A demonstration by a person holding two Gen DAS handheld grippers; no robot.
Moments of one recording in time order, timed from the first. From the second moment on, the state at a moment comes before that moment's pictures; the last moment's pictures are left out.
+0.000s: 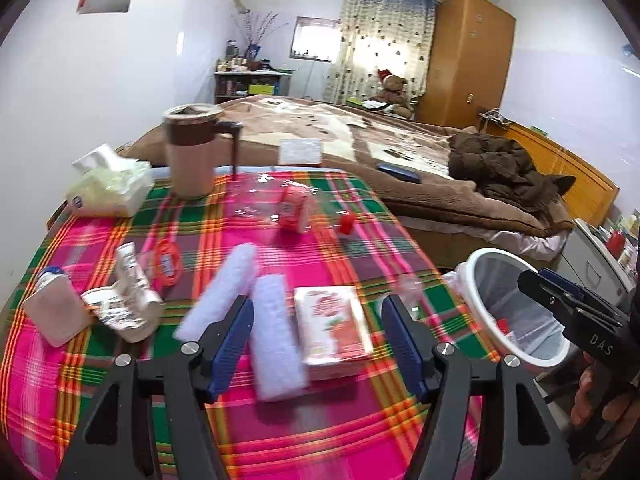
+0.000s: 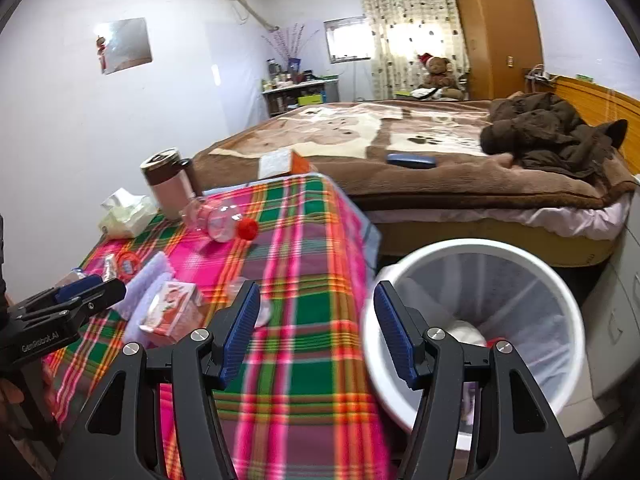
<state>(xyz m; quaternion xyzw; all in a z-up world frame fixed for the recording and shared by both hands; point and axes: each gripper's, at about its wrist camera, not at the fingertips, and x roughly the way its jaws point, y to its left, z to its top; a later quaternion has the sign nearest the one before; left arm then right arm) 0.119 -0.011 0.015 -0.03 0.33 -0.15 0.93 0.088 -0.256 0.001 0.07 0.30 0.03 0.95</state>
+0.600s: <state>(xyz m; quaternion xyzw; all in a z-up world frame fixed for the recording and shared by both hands) 0.158 0.037 -0.021 -0.03 0.37 -0.11 0.92 0.138 -0.213 -0.032 0.03 0.37 0.06 0.92</state>
